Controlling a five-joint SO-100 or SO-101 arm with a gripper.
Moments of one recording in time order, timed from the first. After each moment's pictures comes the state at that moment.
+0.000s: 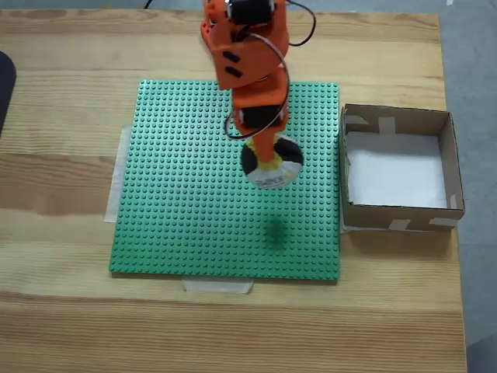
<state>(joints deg) -17.2 107.6 90.8 72.6 5.4</state>
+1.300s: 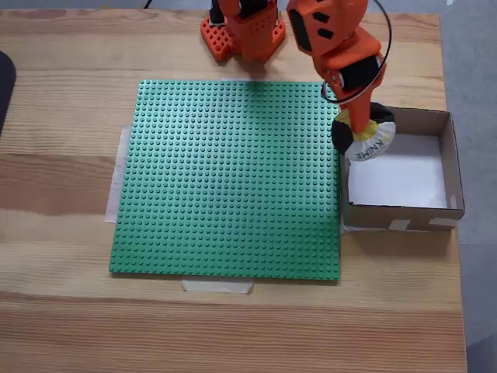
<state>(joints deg) -38.1 105.6 80.2 73.5 8.1</state>
